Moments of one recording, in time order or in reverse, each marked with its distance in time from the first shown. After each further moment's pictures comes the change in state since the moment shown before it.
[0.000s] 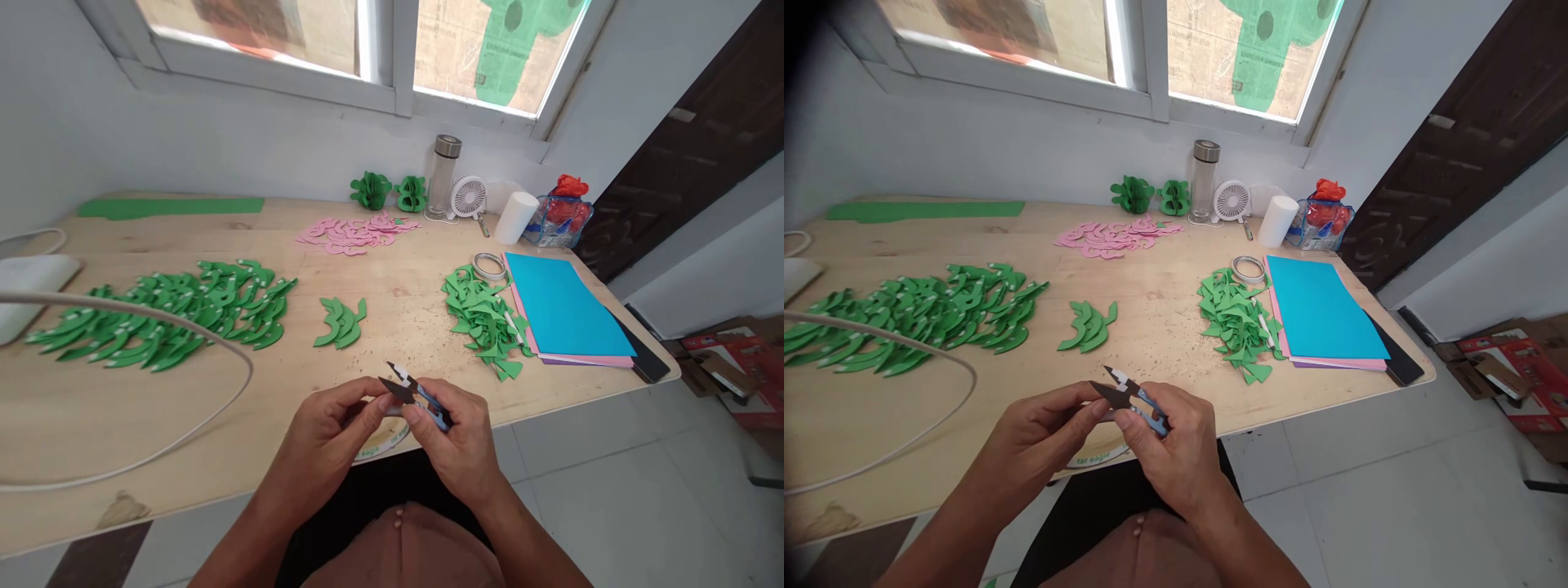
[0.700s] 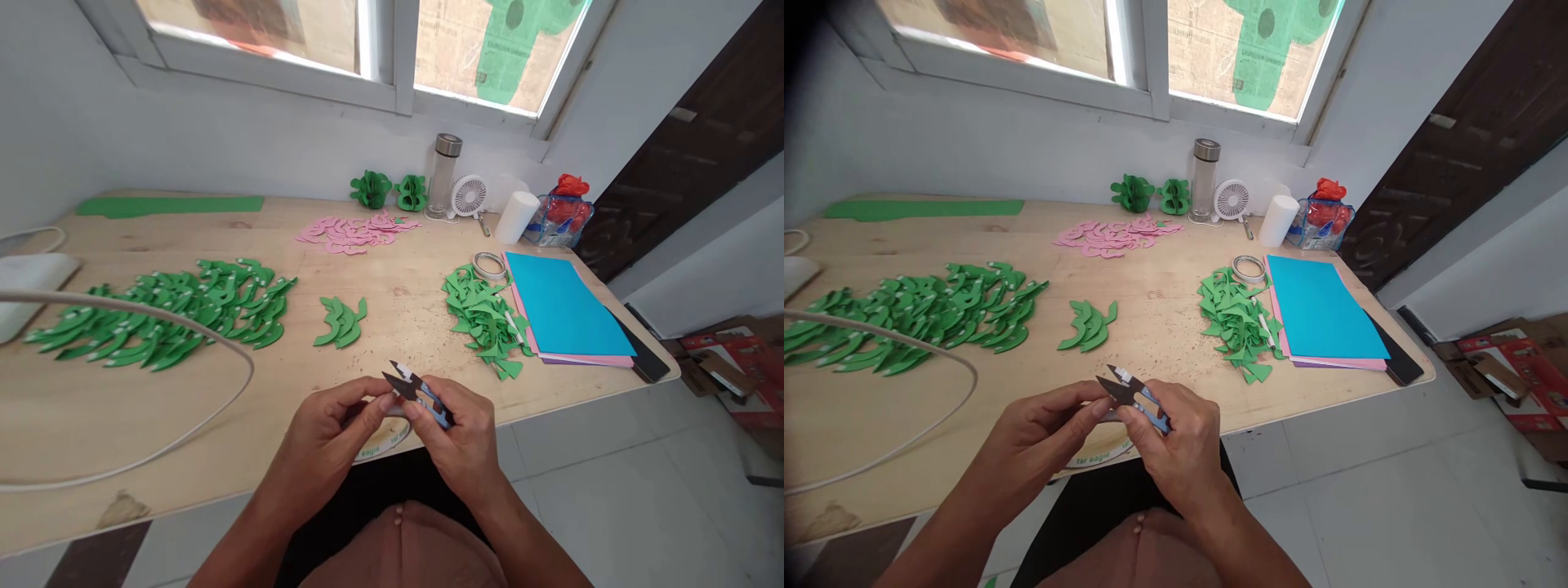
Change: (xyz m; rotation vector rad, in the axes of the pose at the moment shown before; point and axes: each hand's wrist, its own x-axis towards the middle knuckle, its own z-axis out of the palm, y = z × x) left_hand 0.000 -0.005 -0.001 0.010 -0.018 0.062; right_hand -0.001 0.007 0.004 -0.150 0.139 -0.117
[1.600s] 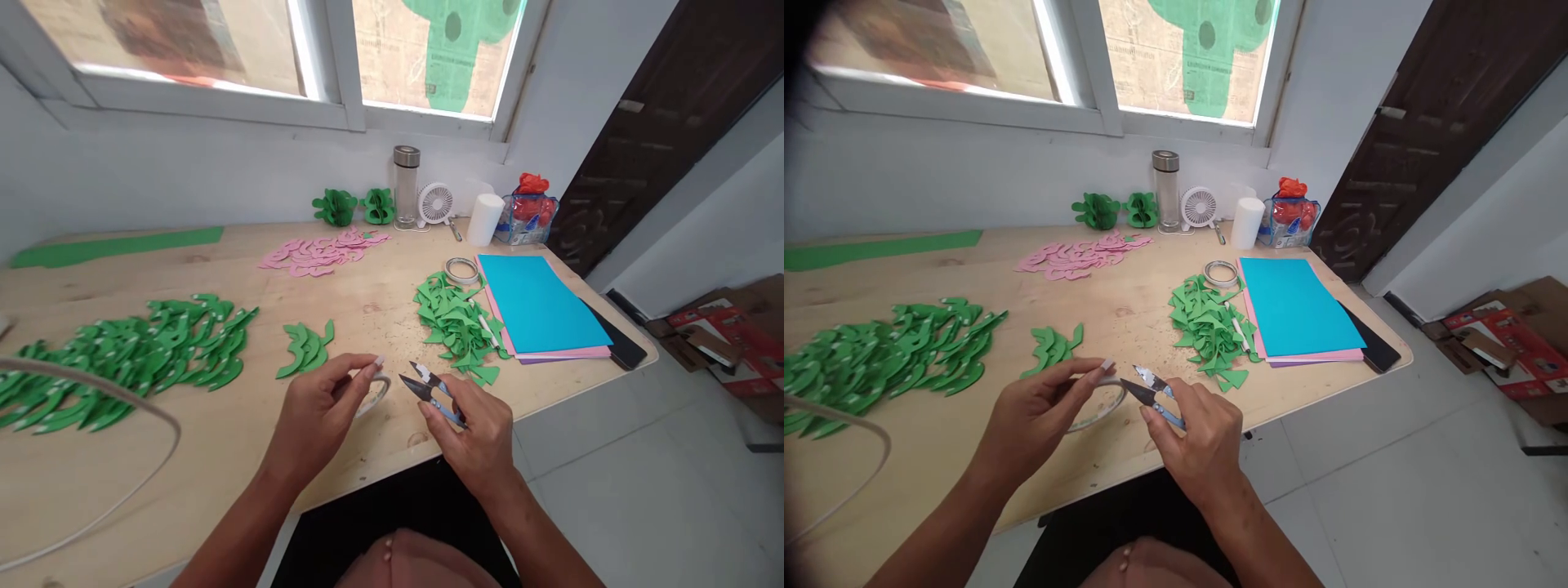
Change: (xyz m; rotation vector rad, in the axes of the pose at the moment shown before) left_hand 0.052 -0.001 0.020 0.395 0.198 0.126; right_hand -0.001 0.041 -0.036 -0.419 0.237 -0.183
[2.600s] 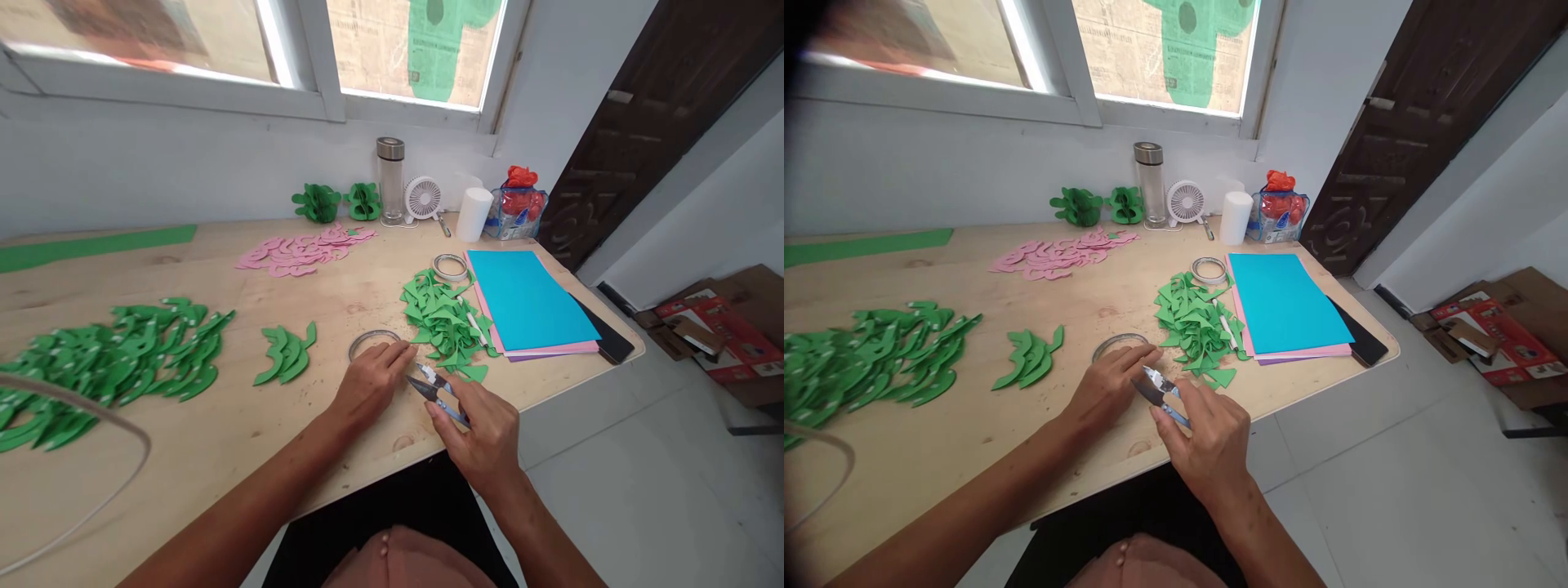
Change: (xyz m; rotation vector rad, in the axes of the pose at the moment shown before) left_hand 0.036 -0.049 0.078 0.455 -0.124 0.762; right_hand -0.008 0.023 -0.012 -0.119 -0.010 -0.012
